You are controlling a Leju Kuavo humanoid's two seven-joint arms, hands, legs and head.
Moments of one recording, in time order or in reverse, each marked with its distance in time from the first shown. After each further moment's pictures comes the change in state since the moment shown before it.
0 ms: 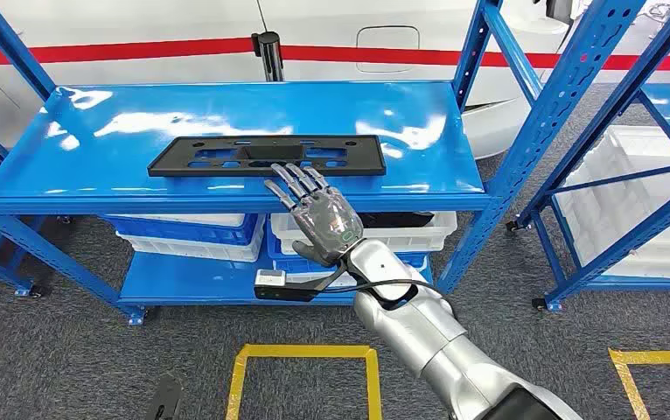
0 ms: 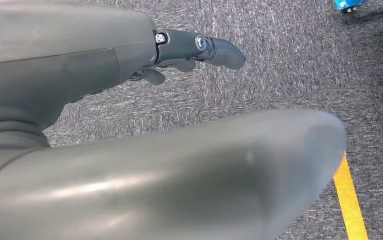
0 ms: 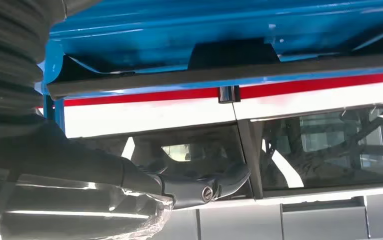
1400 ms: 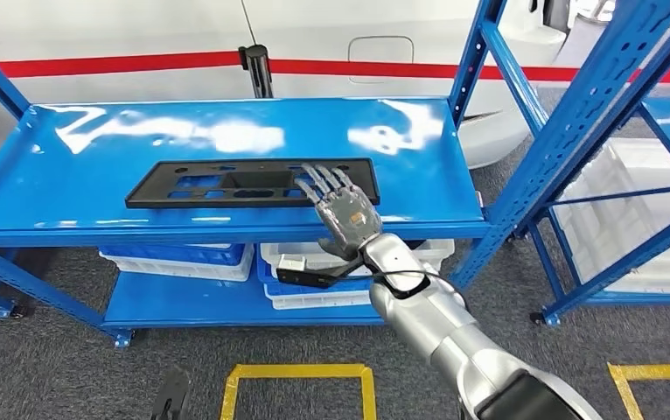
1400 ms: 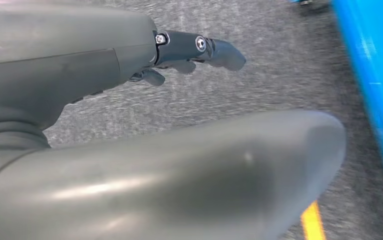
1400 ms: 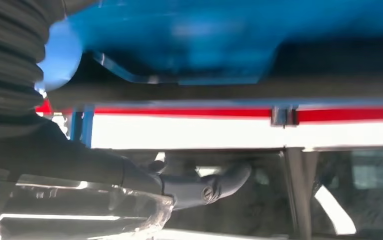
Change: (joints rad) left arm -0.022 -0.022 0.015 0.003 -0.021 -0.013 -0.006; right arm -0.048 -0.023 -0.029 0.132 0.017 -0.001 0.047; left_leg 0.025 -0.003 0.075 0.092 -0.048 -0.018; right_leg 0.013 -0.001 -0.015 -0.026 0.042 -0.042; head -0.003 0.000
